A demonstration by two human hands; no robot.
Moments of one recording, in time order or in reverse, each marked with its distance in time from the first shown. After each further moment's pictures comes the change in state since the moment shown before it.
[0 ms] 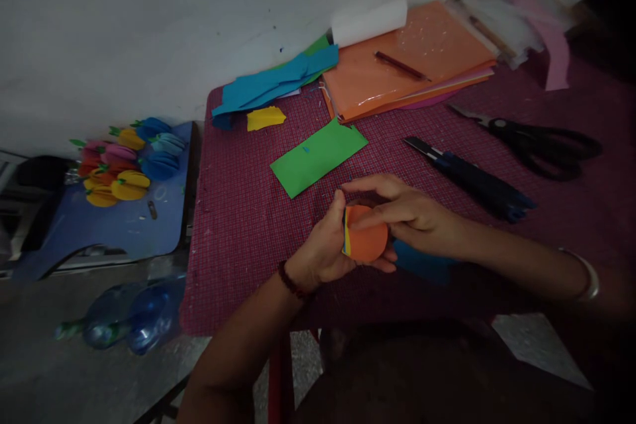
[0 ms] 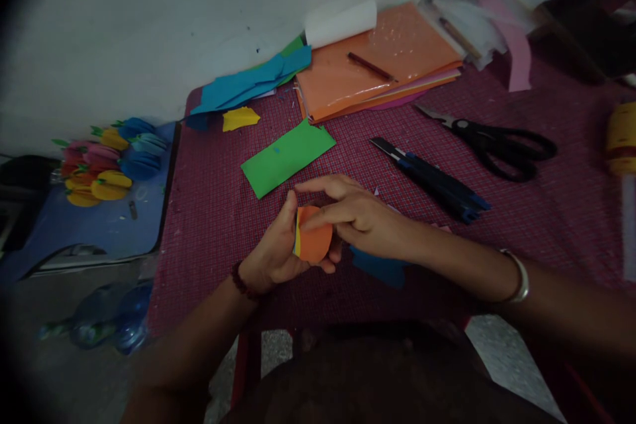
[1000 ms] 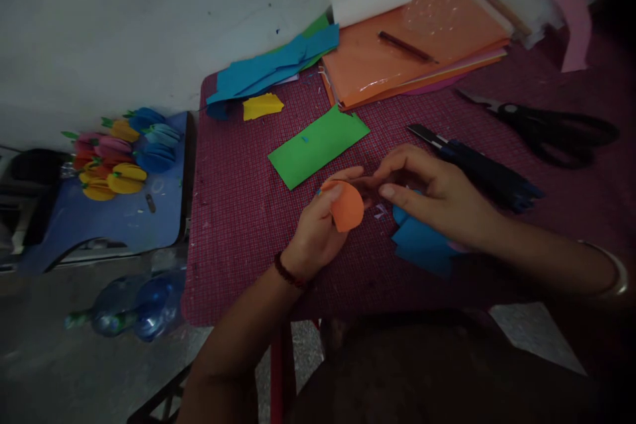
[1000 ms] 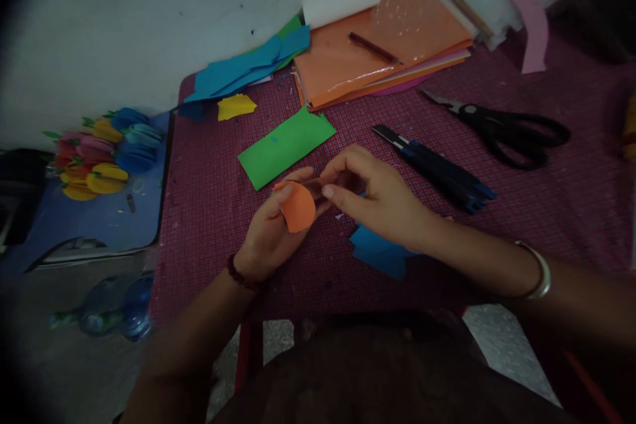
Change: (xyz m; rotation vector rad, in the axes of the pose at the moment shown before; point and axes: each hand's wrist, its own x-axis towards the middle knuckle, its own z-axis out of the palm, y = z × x) left_hand 0.001 0.002 0.005 0.162 0.227 0.530; right_hand 0.007 -0.020 -0.007 0.046 0.285 0.359
